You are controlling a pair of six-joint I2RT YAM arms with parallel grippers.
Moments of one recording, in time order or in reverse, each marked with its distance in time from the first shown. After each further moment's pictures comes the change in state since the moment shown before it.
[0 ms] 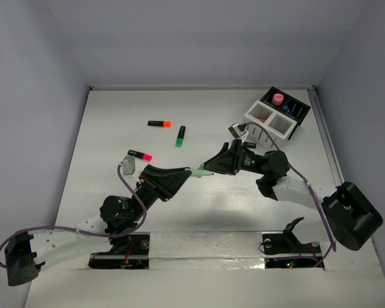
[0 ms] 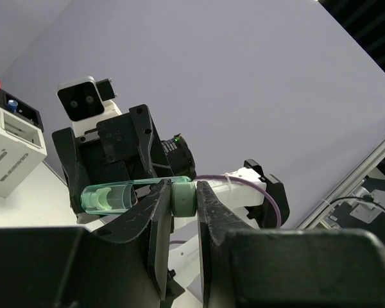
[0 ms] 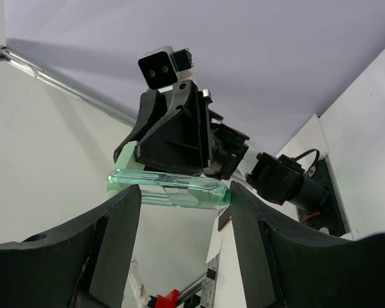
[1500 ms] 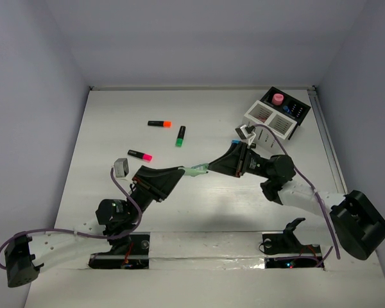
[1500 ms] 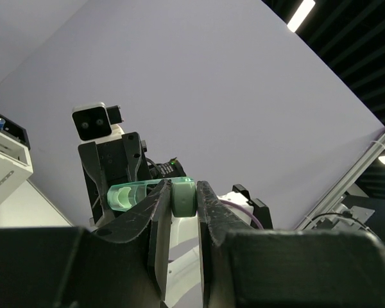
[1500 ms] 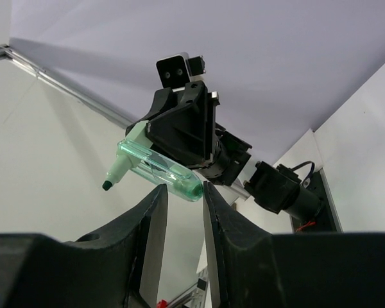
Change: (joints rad) left arm 0.000 -0.049 -0.031 0.052 -0.042 -0.016; right arm -0.002 -0.089 -0.050 -0.010 0.040 -0.032
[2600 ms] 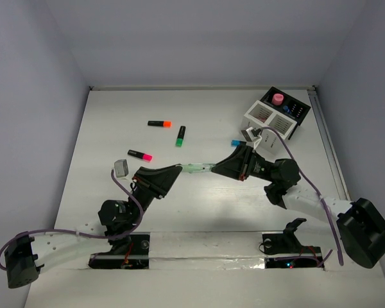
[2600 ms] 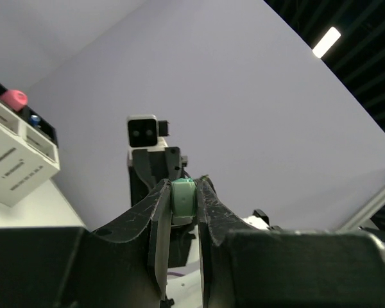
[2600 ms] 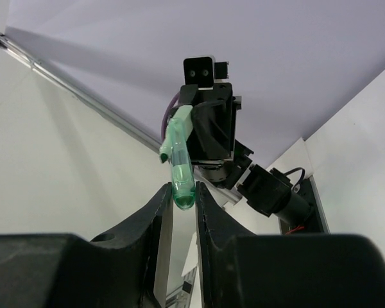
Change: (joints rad) left arm 0.001 0.006 -0.048 0.013 -0.088 -0.057; right arm -0.002 -0.082 -0.045 -0.018 -0.001 -0.067
